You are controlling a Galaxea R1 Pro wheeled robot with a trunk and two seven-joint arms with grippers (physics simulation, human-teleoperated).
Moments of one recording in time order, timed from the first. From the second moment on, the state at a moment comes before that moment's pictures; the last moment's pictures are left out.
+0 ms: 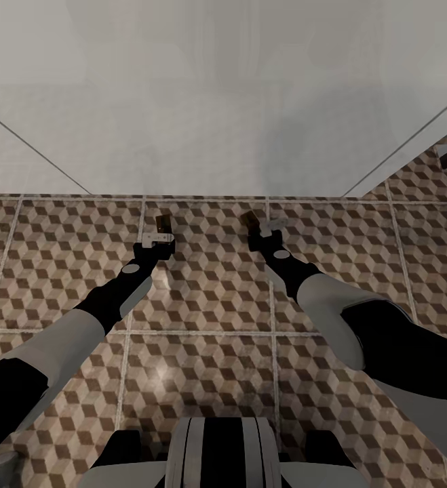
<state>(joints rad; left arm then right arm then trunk) -1.16 0.12 -0.63 -0.63 0.53 -0.02 0.25 -1.43 0.17 0.21 -0.04 0.02 -0.21 -0.11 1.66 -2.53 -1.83</state>
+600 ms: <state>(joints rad) -1.16 0.12 -0.63 -0.62 0.53 -0.02 0.25 -1.43 0.14 0.21 -0.03 0.02 -0.24 -0.11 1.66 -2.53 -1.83</state>
